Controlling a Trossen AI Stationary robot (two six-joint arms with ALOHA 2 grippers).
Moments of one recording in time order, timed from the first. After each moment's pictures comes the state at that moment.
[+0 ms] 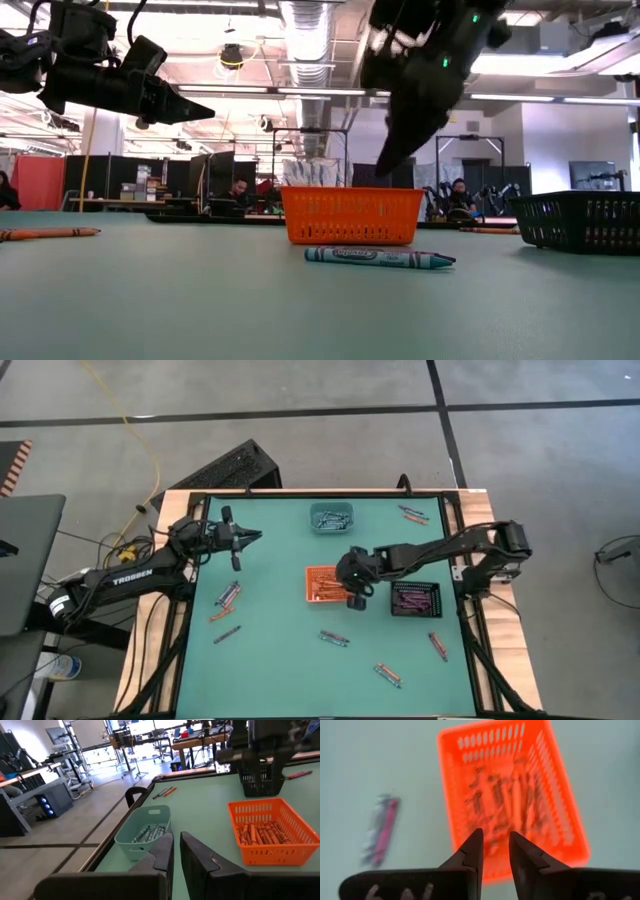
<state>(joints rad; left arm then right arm) 0.69 0.69 0.14 0.55 0.40 0.22 0.03 1.62 1.07 -0.41 0.05 0.15</state>
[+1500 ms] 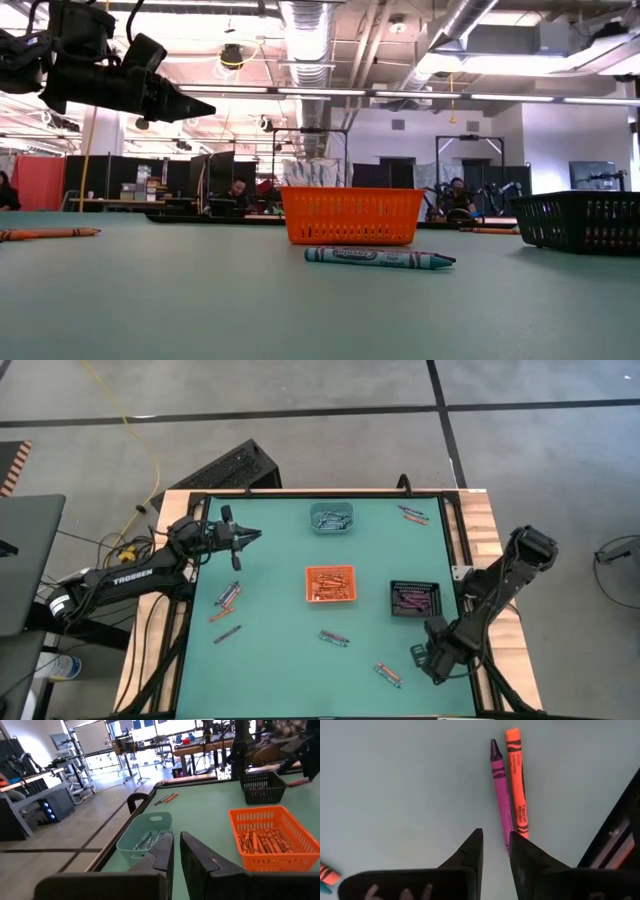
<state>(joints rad) 0.69 0.70 0.14 0.59 0.40 0.20 0.91 1.49 0.82 -0.87 -0.13 2.22</state>
